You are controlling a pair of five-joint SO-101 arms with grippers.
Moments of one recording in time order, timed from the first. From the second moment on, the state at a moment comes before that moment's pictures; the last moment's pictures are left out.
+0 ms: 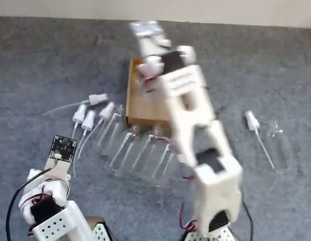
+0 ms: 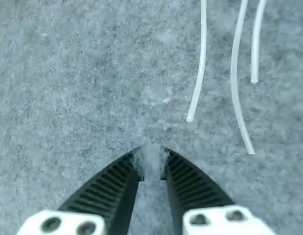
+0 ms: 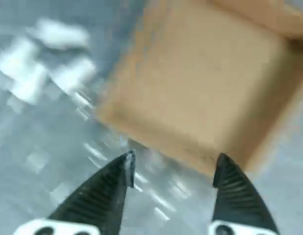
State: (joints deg) left arm -39.8 -103.6 96.0 72.0 -40.4; right arm -24.4 18.0 -39.3 100.0 5.8
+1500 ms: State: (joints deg) left arm -39.8 -103.6 96.0 72.0 -33.5; right arm 16.4 41.6 -37.0 96.4 32.3
